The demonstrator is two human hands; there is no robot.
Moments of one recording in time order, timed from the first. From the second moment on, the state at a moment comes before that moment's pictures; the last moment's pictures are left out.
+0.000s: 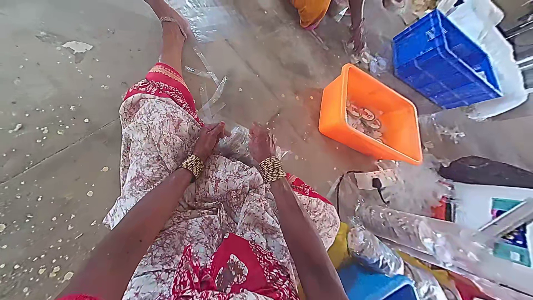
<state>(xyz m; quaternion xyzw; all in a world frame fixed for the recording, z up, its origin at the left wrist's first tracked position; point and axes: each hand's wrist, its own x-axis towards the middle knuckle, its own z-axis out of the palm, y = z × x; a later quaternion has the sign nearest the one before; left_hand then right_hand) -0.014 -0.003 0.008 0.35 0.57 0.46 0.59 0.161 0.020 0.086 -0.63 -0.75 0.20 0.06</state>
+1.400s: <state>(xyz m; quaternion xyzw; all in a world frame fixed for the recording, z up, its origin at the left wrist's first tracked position) 0.027 0.027 0.046 0.27 0.64 0.40 0.59 0.247 -0.012 0.034 -0.87 -0.30 0.35 0.18</state>
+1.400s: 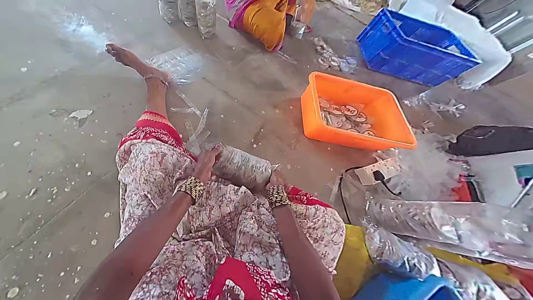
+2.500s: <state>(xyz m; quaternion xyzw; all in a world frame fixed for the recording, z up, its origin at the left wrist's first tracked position) 0.003 -0.051 0.021 0.42 0.55 0.44 0.56 0.208 -0.058 0.091 -0.56 -0.73 0.06 0.39</state>
